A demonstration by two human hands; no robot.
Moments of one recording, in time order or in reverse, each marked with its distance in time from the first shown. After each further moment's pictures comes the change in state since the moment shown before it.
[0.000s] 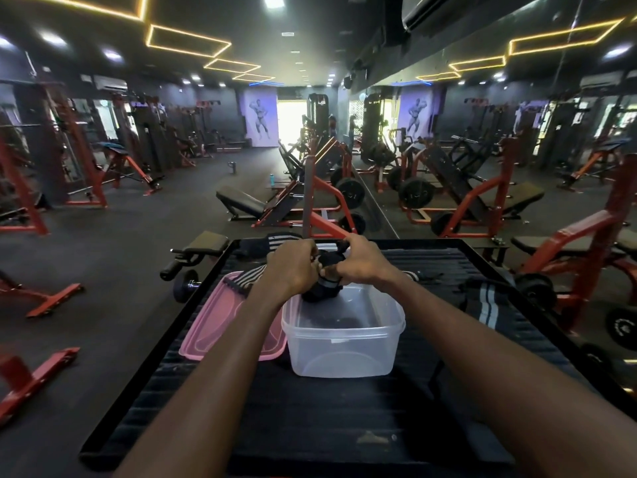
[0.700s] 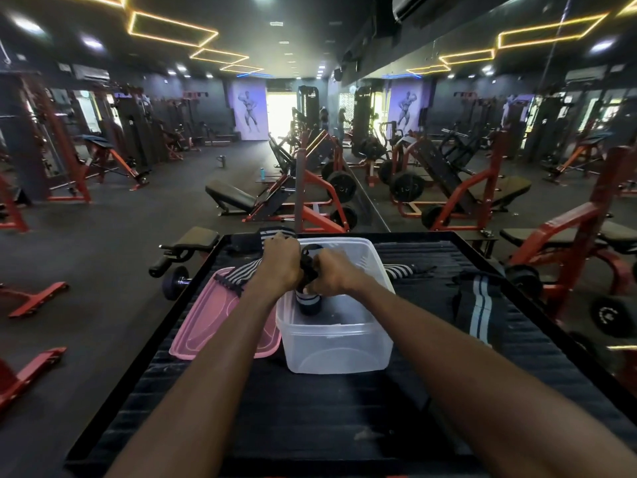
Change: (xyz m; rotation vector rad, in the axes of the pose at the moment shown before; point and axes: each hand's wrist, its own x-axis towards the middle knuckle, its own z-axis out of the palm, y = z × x) left_hand 0.014 -0.013 0.012 0.215 -0.014 0.060; right_hand 0.017 0.006 0.048 -0.326 -0.158 -0.076
